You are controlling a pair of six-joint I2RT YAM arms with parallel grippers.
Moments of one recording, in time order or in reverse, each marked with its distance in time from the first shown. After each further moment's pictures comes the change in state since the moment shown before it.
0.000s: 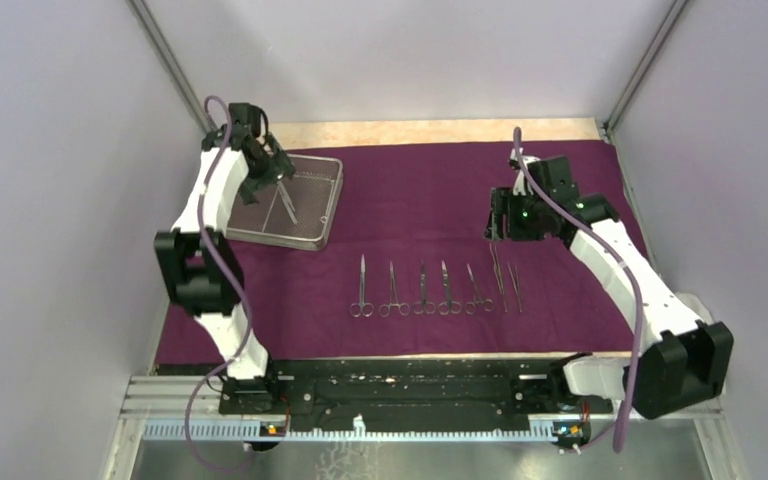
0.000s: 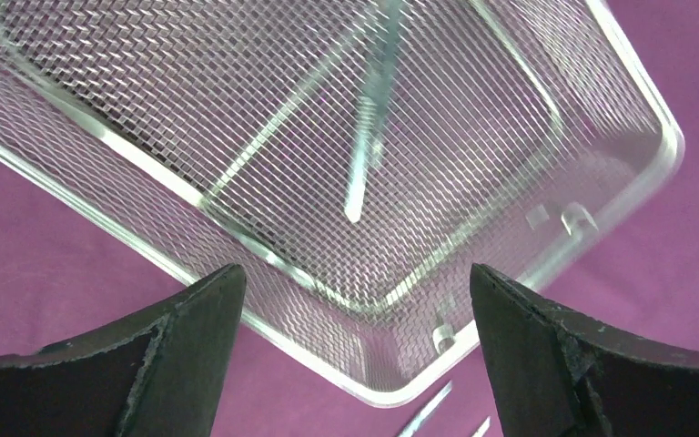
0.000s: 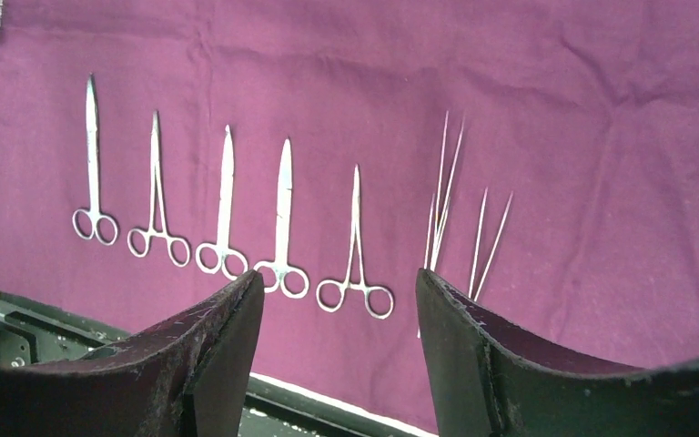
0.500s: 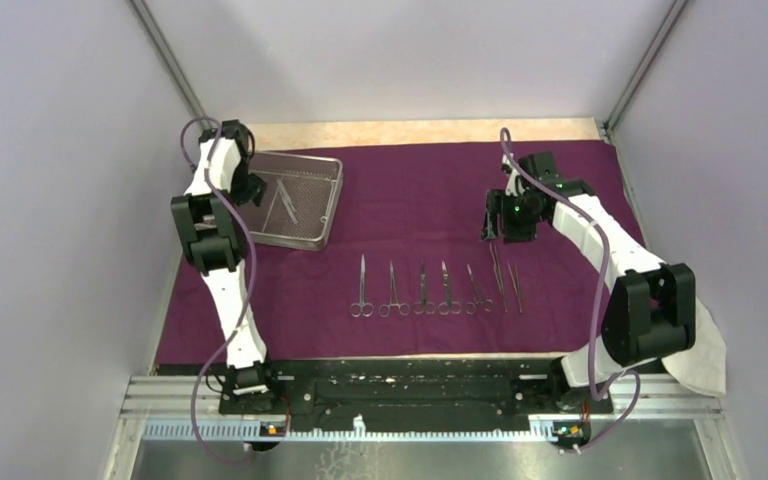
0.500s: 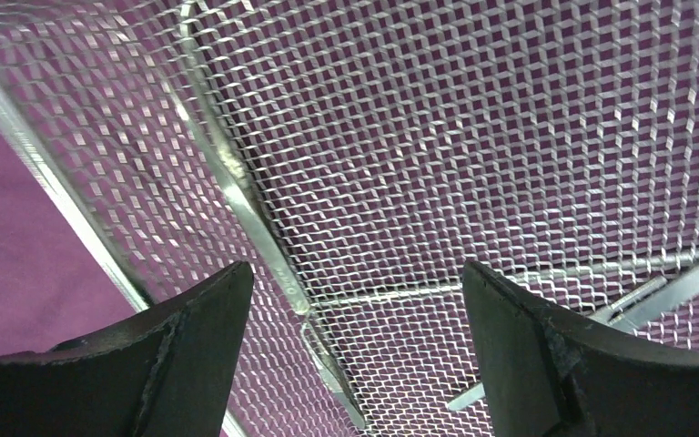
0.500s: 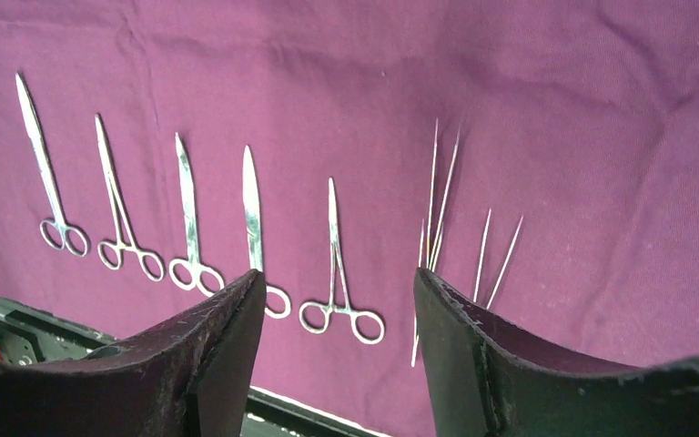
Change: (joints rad) left arm 0.149 0.534 0.392 -0.307 -0.248 -0.315; right arm -0.077 0.256 0.011 0.048 -0.102 -0.018
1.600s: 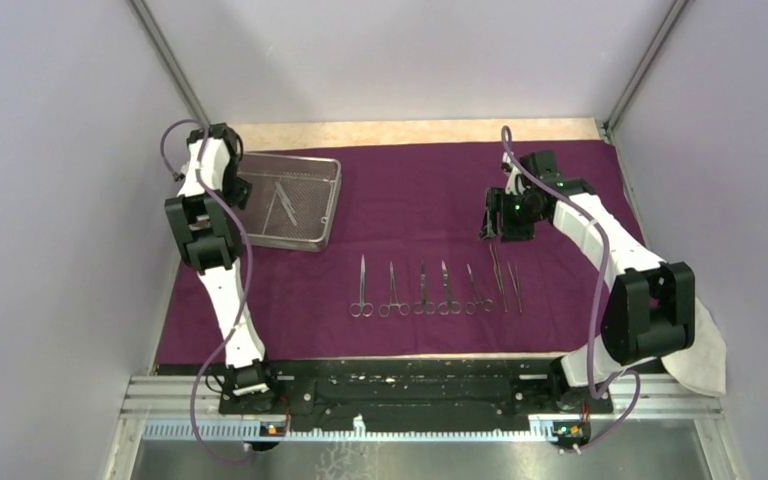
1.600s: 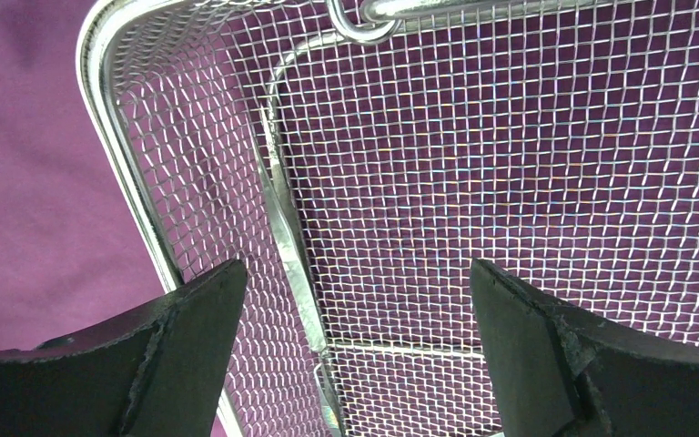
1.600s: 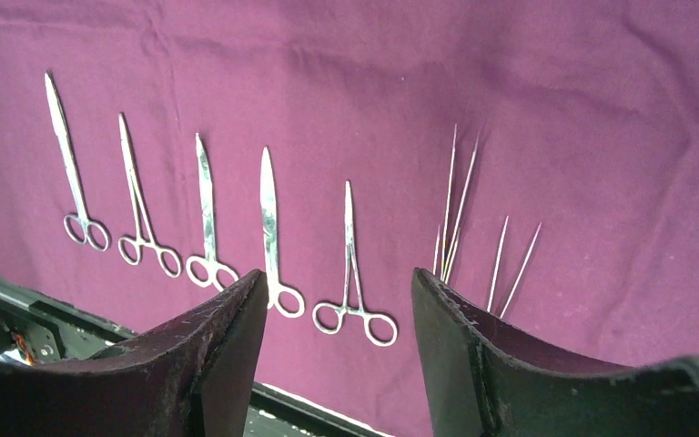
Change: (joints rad) left arm 0.074 0.044 0.064 -0.100 -0.071 -0.168; right arm -0.015 0.028 0.025 0.004 -0.042 -0.003
